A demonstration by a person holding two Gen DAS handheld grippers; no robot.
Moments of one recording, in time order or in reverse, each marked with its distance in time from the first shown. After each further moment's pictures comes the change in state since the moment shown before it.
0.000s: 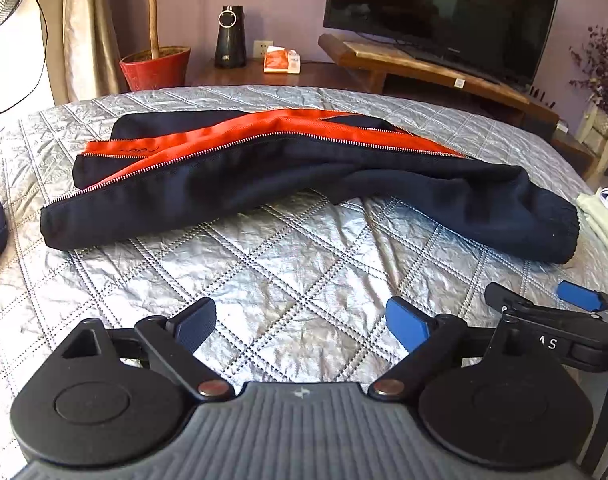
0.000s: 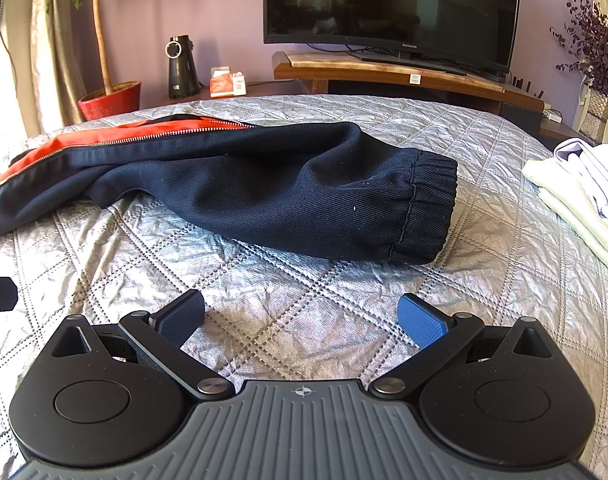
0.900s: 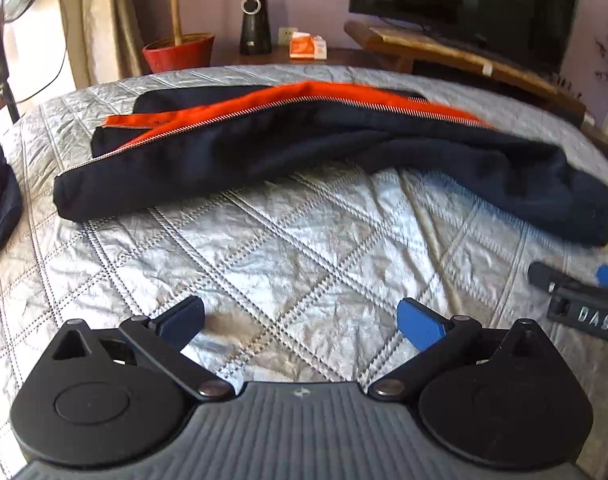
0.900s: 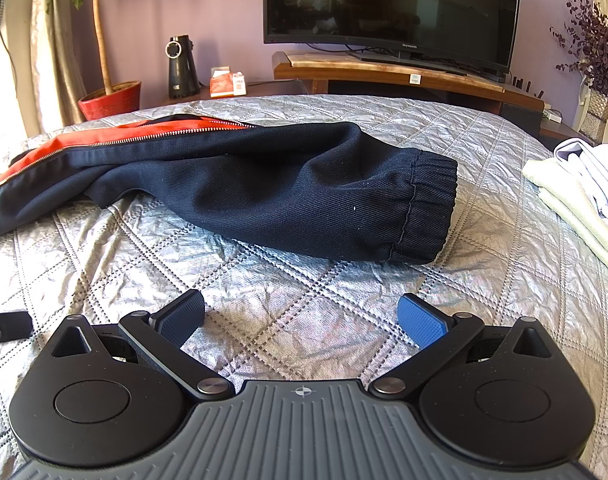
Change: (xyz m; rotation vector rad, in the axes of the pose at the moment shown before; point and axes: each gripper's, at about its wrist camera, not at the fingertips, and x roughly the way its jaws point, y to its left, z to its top) left arm 0.015 0.002 -0.017 0.027 0.028 0.098; right arm 0.000 0.000 0.000 0.000 0.000 0.000
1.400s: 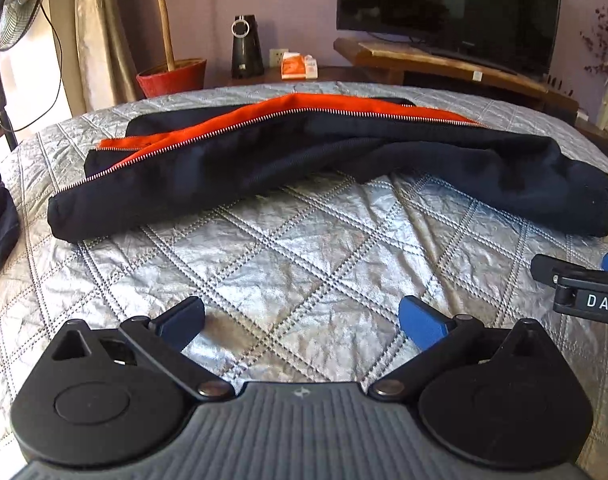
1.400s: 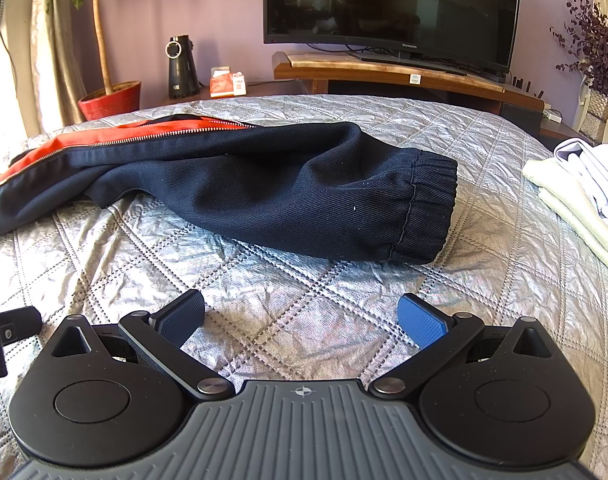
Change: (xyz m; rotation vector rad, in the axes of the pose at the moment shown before) left arm 0.009 -0.004 -0.013 0.025 -0.121 0.002; right arm 0.000 0.000 0.000 0.000 0.000 0.000
